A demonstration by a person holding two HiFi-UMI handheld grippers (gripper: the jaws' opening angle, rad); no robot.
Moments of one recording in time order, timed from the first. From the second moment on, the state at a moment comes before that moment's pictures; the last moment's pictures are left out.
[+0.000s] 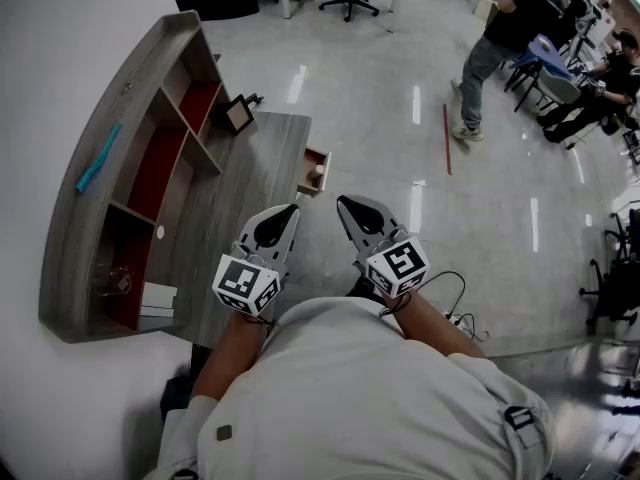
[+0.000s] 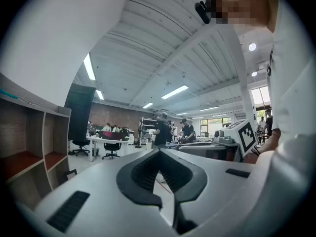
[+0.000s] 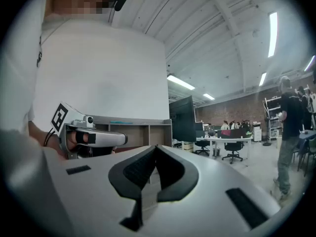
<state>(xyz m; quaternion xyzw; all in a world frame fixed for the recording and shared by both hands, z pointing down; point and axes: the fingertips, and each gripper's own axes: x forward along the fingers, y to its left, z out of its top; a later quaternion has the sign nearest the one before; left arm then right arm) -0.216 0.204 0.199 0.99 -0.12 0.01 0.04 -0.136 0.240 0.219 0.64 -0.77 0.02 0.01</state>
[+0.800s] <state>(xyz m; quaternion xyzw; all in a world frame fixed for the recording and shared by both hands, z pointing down) -0.167 0.197 0.210 0.99 -0.13 0.02 0.05 -0.091 0.238 0.235 0.64 -0.77 0.03 0.01</state>
